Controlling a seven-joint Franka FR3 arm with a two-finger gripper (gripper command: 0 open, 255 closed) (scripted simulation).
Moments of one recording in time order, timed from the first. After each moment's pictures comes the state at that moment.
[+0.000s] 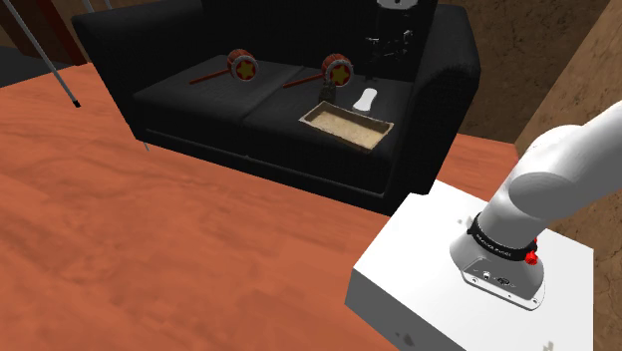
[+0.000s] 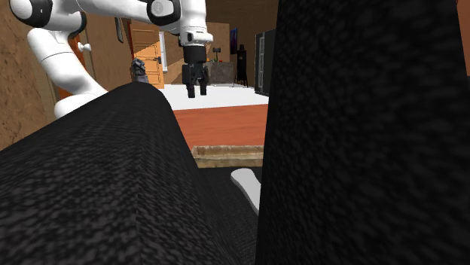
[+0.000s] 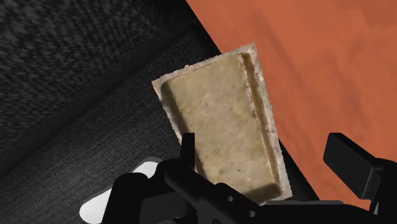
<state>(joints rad) -0.12 -0.45 -0.03 -2.25 -0.05 1.82 0.20</state>
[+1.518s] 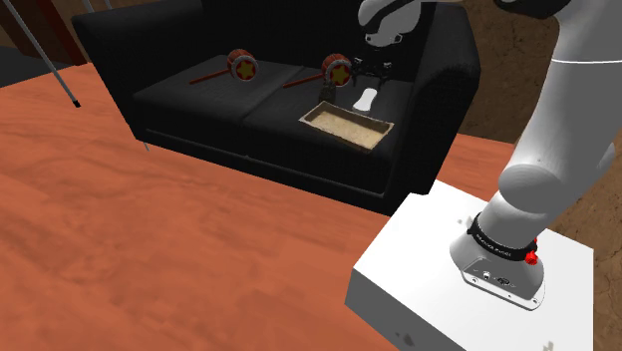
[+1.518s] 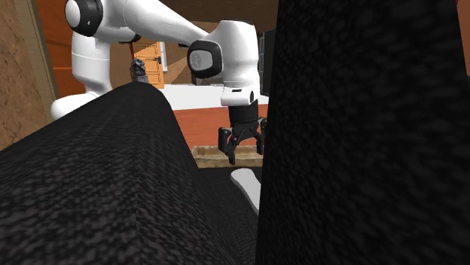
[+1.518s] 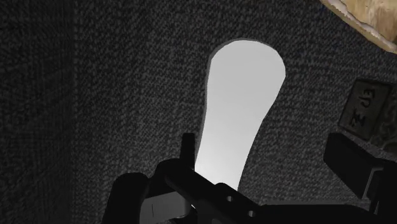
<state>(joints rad) -0.31 0.27 -0.19 -1.82 0.14 2.14 0.49</state>
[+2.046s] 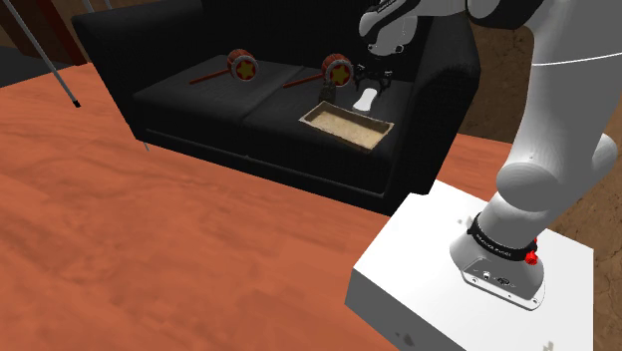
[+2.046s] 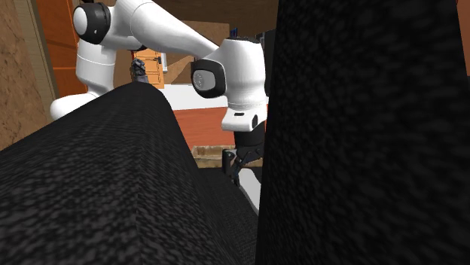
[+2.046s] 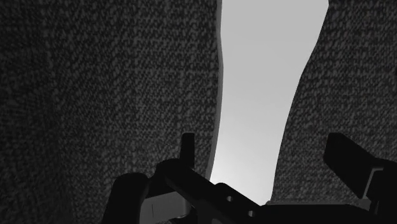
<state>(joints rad) -0.36 0.41 -0.21 -1.73 0.20 2.18 0.53</state>
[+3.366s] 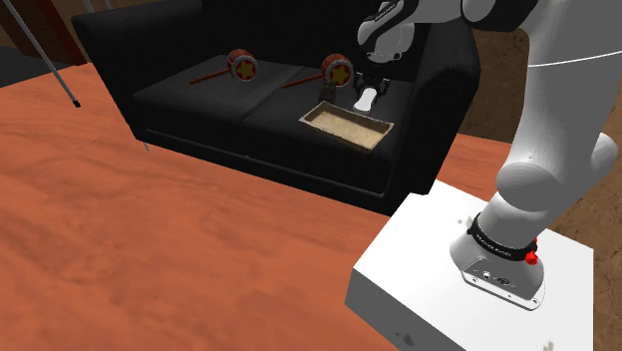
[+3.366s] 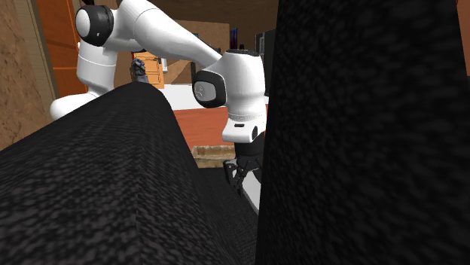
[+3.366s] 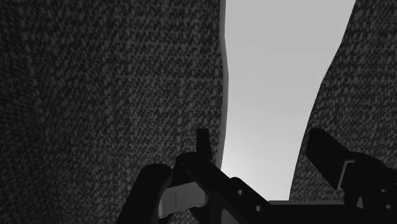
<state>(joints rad) -0.36 0.44 -0.21 -1.75 0.21 2.23 0.52</state>
